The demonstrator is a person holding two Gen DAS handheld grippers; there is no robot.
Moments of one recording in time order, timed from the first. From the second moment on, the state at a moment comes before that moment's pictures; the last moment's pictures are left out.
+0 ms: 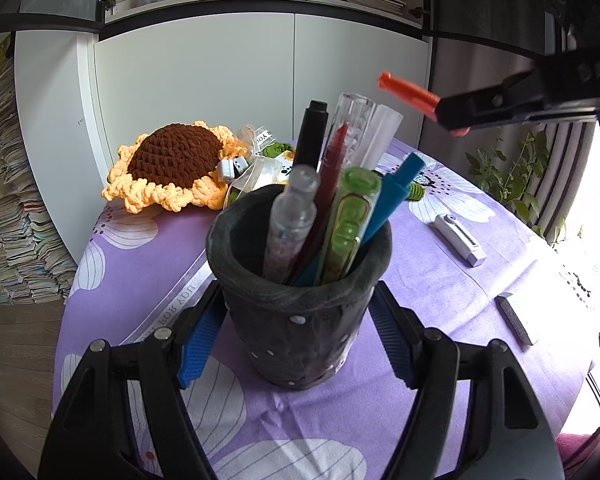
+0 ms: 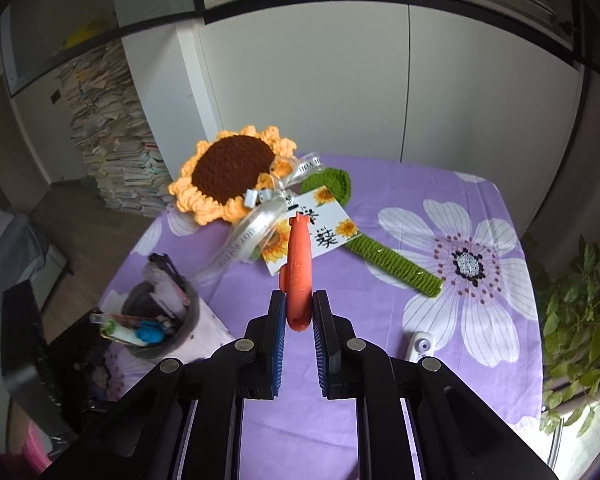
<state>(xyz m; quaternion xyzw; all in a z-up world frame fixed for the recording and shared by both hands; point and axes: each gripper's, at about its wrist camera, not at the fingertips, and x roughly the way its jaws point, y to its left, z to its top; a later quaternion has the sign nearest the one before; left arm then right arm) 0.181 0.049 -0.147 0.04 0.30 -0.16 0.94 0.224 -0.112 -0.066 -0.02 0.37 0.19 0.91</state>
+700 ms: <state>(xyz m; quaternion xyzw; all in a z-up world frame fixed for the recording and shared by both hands) 0.181 0.049 -0.146 0.04 0.30 -0.16 0.94 0.233 -0.074 -0.048 0.07 0.54 0.38 0.74</state>
